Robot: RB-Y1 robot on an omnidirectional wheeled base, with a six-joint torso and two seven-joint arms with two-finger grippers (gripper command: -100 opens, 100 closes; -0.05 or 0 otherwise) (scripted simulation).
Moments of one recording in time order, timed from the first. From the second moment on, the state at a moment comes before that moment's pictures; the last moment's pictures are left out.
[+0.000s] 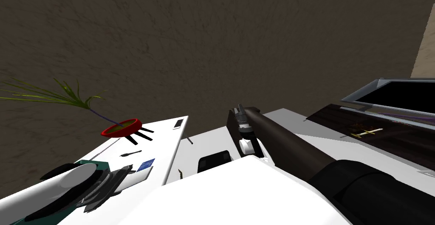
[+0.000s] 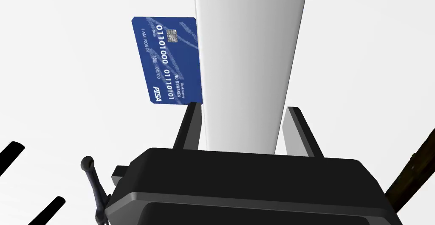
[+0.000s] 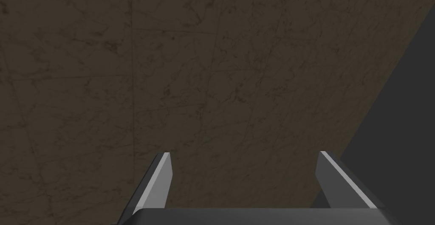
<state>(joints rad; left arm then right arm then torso) 0.26 1.08 0.14 -1.29 1.16 1.26 -0.35 0.48 -0.03 0.06 -2.25 0.09 -0.39 -0.01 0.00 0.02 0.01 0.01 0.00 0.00</state>
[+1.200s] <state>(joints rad) 0.50 1.15 0.25 -1.04 1.37 1.23 -0.25 0.48 -0.03 0.06 -2.25 0.09 -0.39 -0.01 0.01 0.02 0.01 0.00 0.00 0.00</state>
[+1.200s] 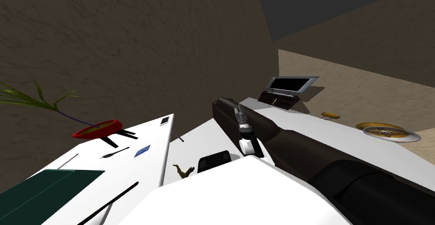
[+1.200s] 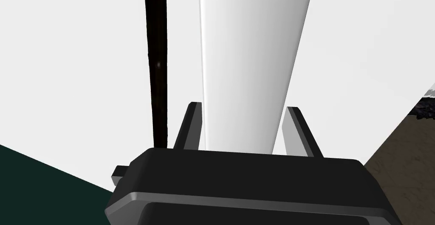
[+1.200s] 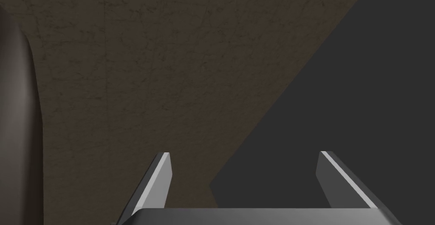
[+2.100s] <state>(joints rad) 0.66 1.21 0.34 -0.86 1.48 1.24 -0.16 0.48 -0.03 0.06 -2.25 0.09 -0.39 -0.01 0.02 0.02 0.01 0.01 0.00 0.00</state>
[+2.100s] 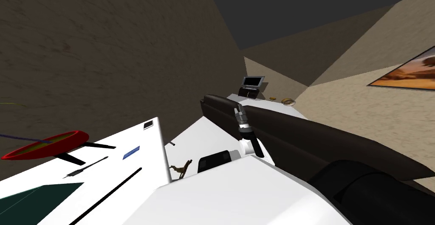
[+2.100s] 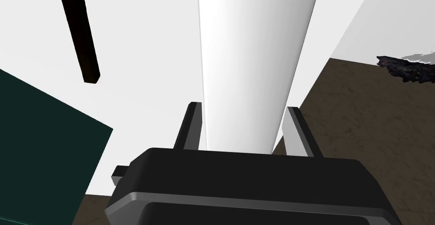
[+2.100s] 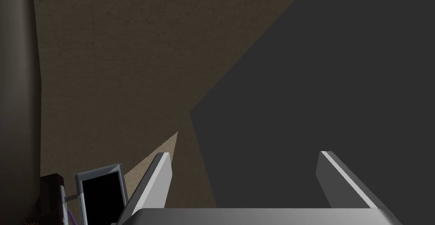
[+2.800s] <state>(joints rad) 0.75 1.26 0.40 -0.73 1.53 1.26 -0.08 0.48 -0.03 0.06 -2.25 0.09 -0.39 -0.01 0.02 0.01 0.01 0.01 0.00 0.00</state>
